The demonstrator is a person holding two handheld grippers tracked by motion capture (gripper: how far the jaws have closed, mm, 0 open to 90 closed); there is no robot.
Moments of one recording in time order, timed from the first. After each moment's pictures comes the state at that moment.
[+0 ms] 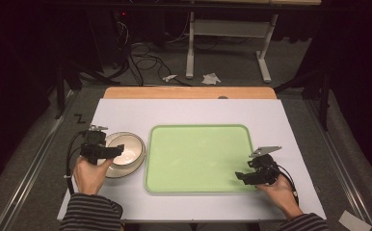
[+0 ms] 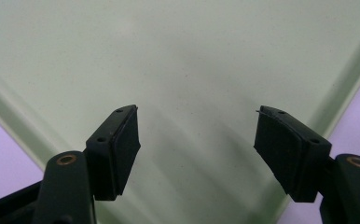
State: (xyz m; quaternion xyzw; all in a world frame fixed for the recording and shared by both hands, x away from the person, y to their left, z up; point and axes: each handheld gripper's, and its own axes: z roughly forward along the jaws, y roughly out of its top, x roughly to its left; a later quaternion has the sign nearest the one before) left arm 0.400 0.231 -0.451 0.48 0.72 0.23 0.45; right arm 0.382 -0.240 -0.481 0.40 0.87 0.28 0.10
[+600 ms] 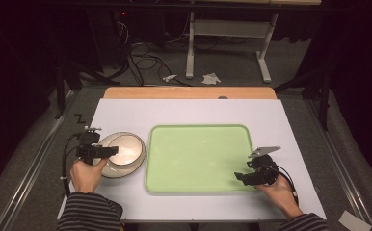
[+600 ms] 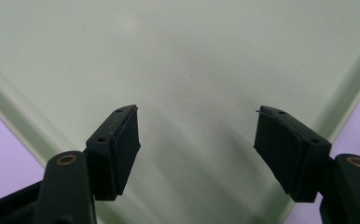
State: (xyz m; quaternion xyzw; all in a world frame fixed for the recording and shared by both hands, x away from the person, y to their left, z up) left arm 0.410 0.251 -0.471 0.45 0.76 0.20 0.43; right arm 0.381 -0.238 -0.482 0.39 0.87 0.28 0.10
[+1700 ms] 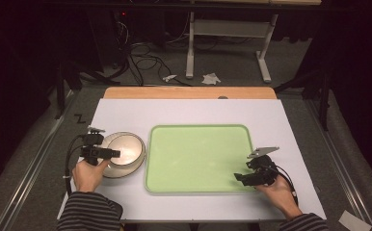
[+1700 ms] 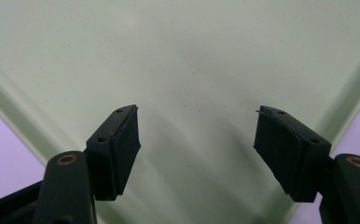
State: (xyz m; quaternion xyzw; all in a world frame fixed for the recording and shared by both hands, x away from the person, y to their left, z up) left arm 0.417 0.251 -0.484 0.46 0.78 0.12 0.41; right arm 0.381 -0.236 -0.483 0.39 0.87 0.27 0.10
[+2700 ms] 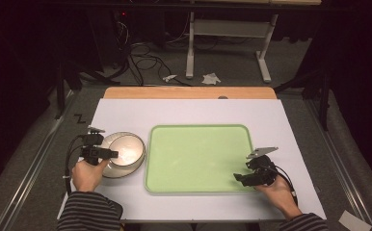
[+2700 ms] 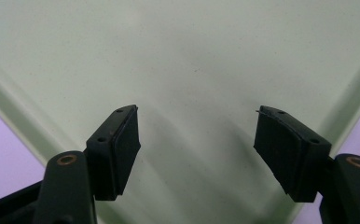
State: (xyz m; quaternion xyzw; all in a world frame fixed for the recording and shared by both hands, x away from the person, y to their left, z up) left arm 0.418 0.252 -0.485 0.46 0.78 0.11 0.40; right arm 0.381 -0.234 -0.484 0.39 0.88 0.27 0.10
